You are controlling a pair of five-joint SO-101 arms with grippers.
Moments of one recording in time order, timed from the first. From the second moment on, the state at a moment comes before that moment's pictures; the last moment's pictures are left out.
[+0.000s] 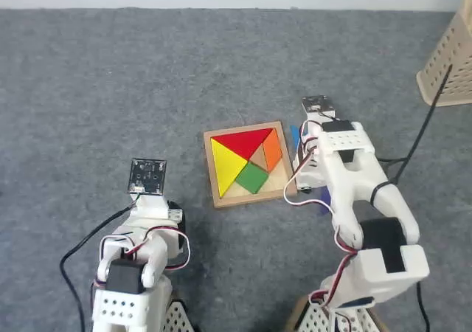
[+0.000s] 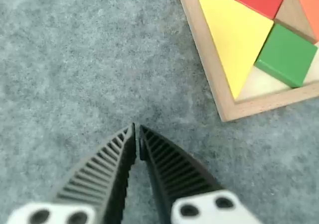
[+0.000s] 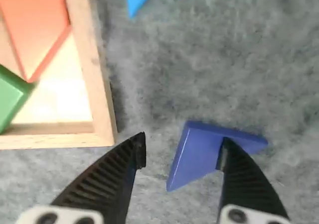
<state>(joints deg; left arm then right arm) 1.1 -103.3 97.1 72.0 9.5 -10.1 7.6 28.6 65.2 0.2</state>
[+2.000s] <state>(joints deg) 1.1 -103.3 97.1 72.0 9.5 -6.7 12.7 17.5 65.1 -22.1</state>
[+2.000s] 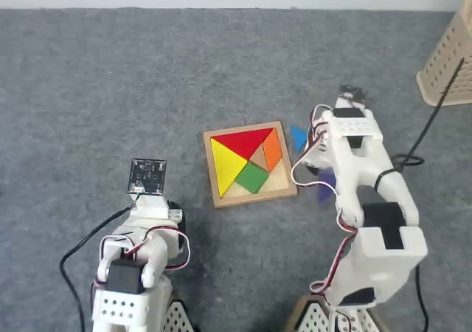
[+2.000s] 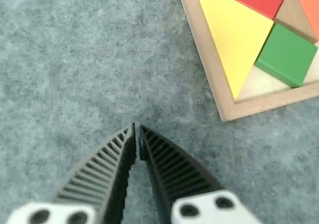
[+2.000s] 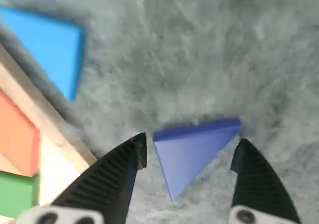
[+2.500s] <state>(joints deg) 1.1 -103.3 97.1 72.0 9.5 -6.8 20.2 10.8 67.3 -24.6</state>
